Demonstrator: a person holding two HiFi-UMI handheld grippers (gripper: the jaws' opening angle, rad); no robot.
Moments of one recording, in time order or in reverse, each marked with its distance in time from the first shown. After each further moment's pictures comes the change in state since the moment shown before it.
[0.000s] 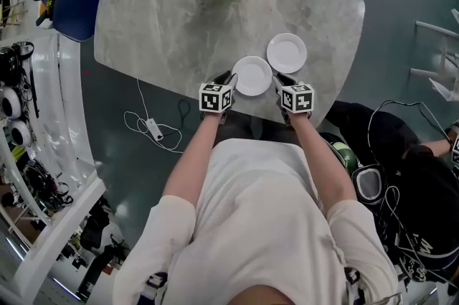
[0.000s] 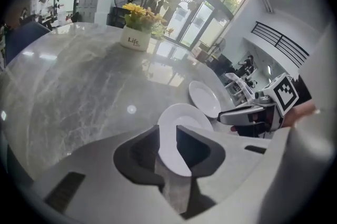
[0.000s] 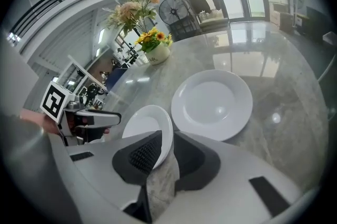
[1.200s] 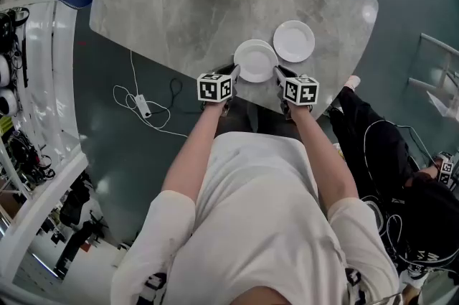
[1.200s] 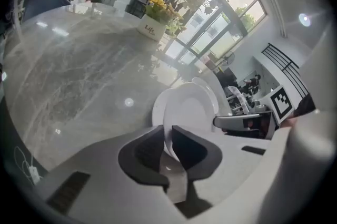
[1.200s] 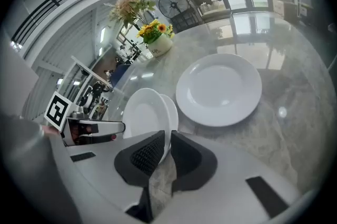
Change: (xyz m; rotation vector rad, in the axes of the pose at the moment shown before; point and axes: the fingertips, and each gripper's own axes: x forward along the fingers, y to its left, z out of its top) left arm 0.010 -0.006 -0.045 -0.223 -0.020 -0.043; right arm 0.014 0.002 -0.024 0.022 0.060 0.071
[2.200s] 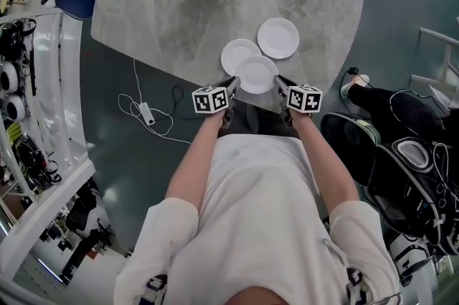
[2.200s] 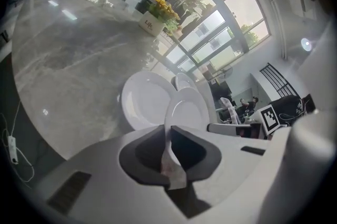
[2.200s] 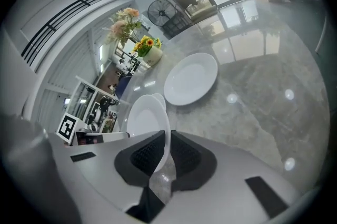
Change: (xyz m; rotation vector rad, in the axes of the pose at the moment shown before) left arm 0.009 -0.056 -0.039 -0.155 -0.055 -0.093; right arm -0.052 -0.035 -0.028 0.144 -0.063 0.101
